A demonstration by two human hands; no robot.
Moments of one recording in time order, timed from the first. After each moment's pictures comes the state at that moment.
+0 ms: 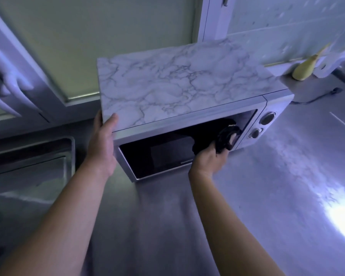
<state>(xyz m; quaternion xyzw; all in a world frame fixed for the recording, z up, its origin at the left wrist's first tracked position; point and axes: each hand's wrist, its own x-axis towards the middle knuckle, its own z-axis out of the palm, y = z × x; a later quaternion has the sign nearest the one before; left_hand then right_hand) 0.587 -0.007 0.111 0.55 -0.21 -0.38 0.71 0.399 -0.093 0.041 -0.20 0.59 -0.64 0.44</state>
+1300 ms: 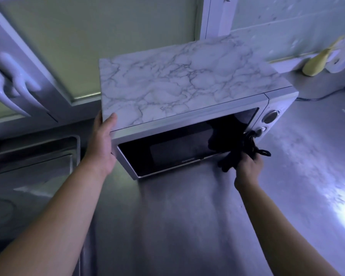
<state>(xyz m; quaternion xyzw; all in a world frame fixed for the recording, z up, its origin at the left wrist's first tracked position) 0.589 -0.001 0.117 0.56 -0.19 -0.37 0.71 0.284 -0.117 0.014 -0.31 0.63 -0.48 0.53</state>
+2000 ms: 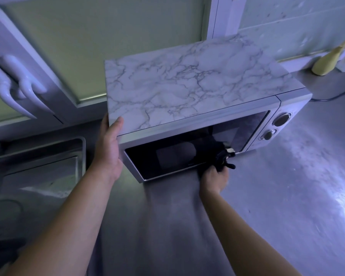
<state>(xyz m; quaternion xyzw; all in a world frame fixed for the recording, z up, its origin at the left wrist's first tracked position) 0.587 -0.004 0.114 0.57 -0.19 -0.36 0.71 0.382 -0.079 -0.032 -0.26 0.74 -0.40 0.49</state>
